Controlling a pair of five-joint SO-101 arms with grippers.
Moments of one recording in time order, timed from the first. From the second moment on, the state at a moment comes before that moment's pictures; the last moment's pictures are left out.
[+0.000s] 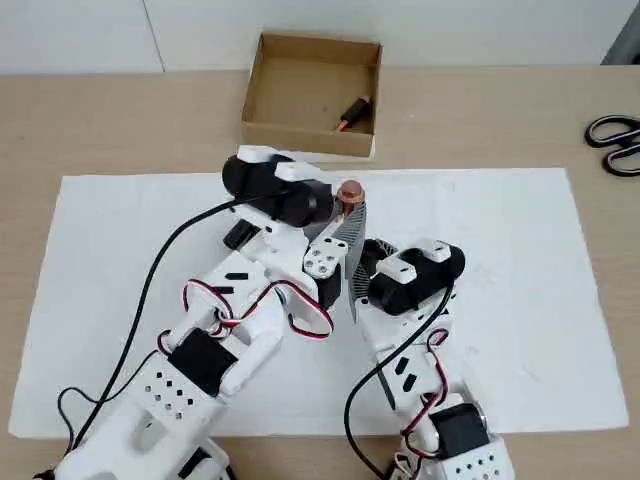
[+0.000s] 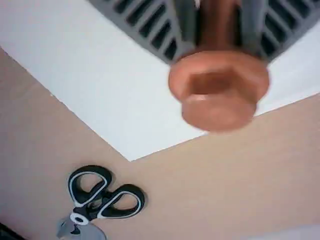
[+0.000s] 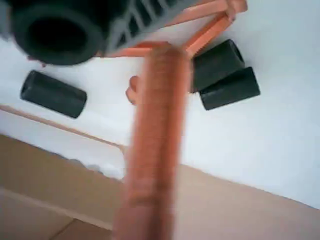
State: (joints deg) left arm 33.8 -50.6 53.5 22.0 17.9; right arm -23.2 -103.1 94.4 28.5 -2.9
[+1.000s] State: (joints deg) left arm 33.8 -50.6 62.7 7.0 17.9; right arm -25.1 -103.1 94.4 28.5 -2.9
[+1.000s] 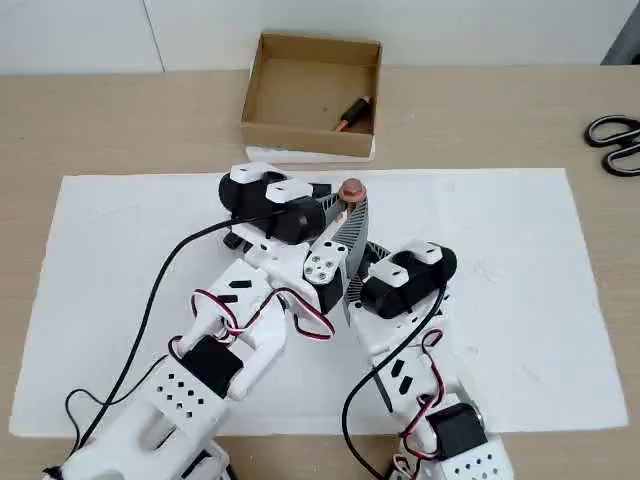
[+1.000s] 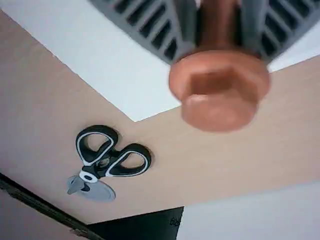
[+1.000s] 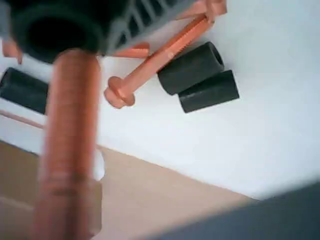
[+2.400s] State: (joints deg) left arm 35.2 -50.9 64.7 6.5 17.9; right arm -25.2 -103.1 94.8 28.5 -2.9
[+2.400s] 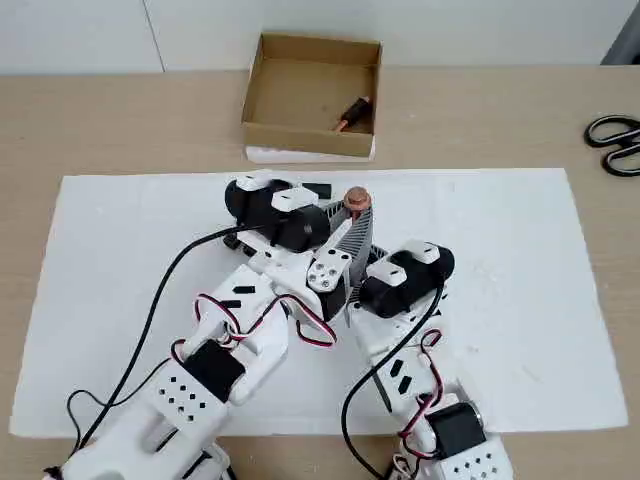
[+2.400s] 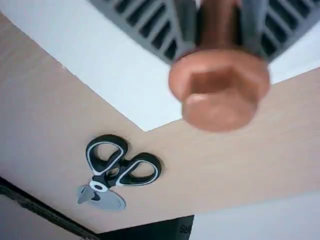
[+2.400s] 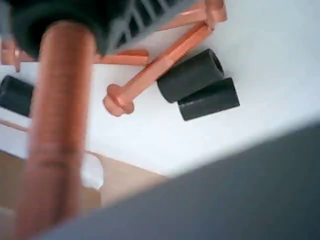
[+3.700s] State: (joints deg) left arm 35.3 -50.9 65.6 11.1 17.9; right arm -26.3 -103.1 94.6 28.5 -2.9
